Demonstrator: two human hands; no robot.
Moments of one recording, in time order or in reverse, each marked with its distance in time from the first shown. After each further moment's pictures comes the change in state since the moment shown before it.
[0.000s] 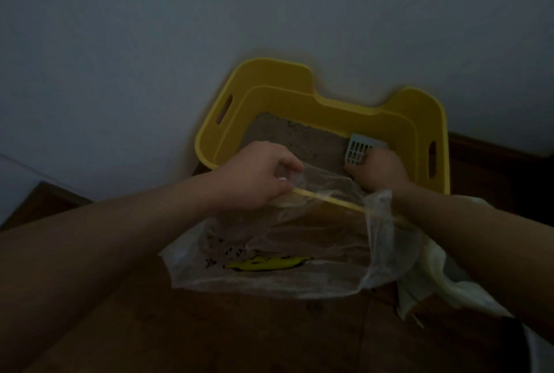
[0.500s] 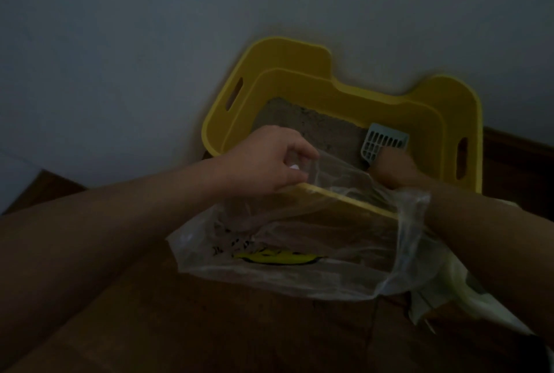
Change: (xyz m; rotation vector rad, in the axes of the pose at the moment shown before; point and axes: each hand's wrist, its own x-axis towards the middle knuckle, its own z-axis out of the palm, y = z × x) left_hand 0.012 -0.015 0.002 -0.107 0.023 -0.003; right_hand 0.038 0.010 0.021 -0.185 -0.235 0.032
